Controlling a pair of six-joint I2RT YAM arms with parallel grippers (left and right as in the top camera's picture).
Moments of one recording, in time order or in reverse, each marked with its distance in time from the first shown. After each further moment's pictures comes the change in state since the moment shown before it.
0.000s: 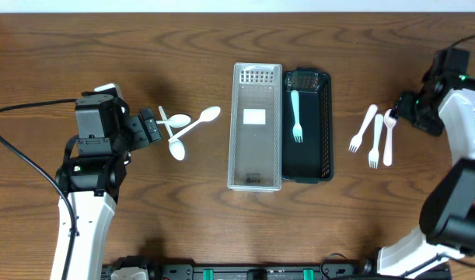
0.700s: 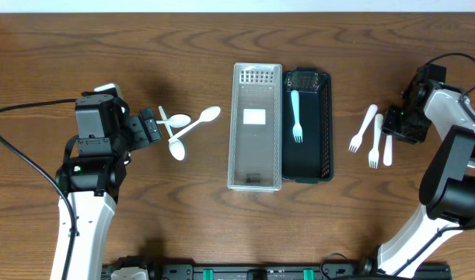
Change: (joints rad) left arm 0.000 0.000 0.000 0.000 0.000 0.000; right arm -0.005 0.180 -0.038 0.074 -0.059 -0.058
